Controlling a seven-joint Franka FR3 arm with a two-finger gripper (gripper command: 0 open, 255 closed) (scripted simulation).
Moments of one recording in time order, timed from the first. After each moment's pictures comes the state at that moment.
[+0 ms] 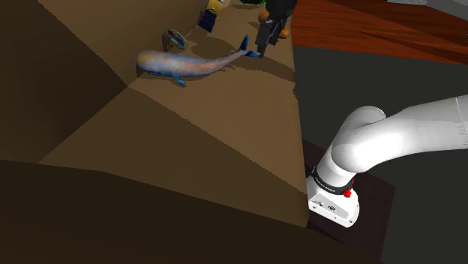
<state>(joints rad) 0.01 -0.79 0.05 -2.27 -0.05 1.69 -0.11</state>
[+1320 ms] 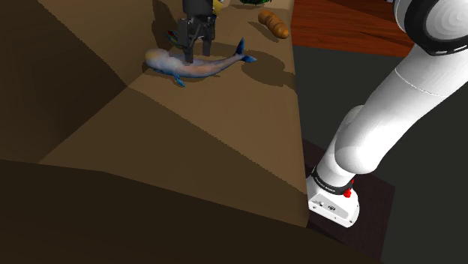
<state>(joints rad) 0.12 -0.16 0.15 -1.74 0.18 1.58 -0.02</state>
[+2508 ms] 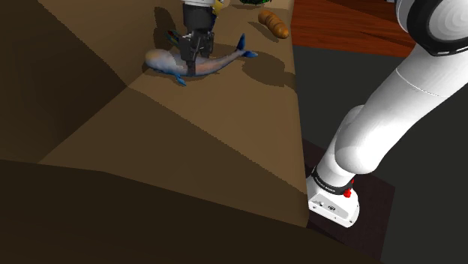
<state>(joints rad) 0.12 -0.17 0.16 -1.83 0.18 1.66 -0.03</state>
